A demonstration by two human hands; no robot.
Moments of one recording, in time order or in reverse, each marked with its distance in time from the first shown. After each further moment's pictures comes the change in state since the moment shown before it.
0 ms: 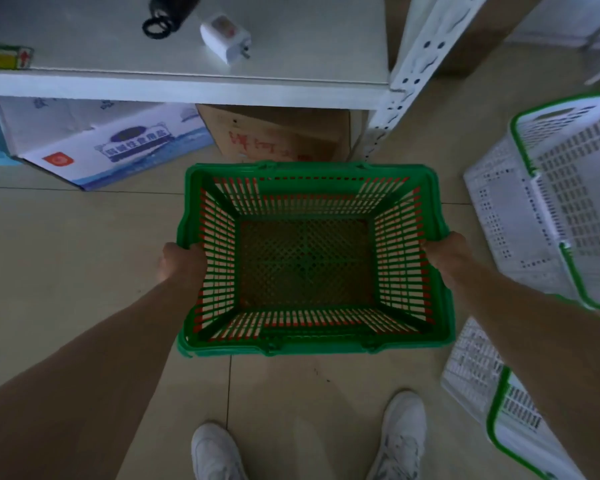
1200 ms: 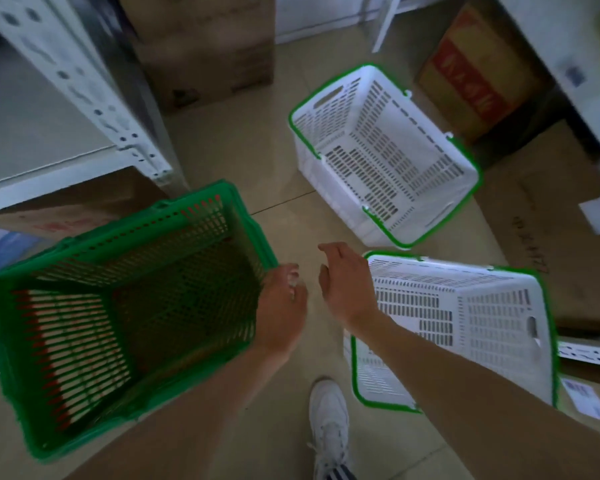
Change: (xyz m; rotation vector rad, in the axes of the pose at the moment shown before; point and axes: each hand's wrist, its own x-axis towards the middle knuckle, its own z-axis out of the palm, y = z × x) left_hand -0.340 0.092 0.227 0.111 -0.559 0.901; right_hand -0.024 0.124 -0.139 -0.383 0.225 -0.648
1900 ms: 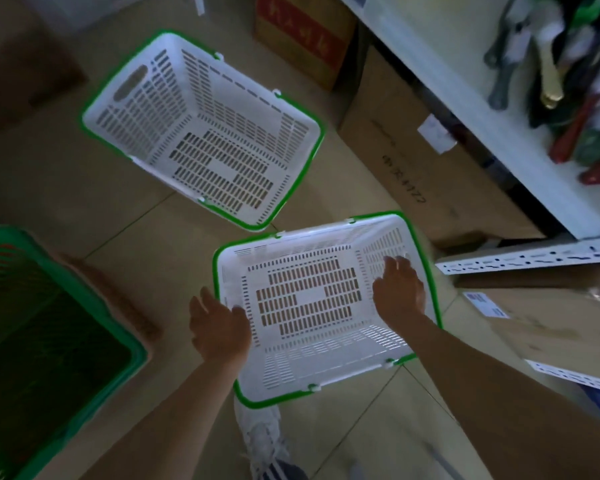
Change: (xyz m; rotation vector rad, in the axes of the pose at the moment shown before) left_hand -0.019 0.039 0.175 0.516 -0.094 -0.280; right_hand -0.133 0.303 -0.028 -0.076 -0.067 0.814
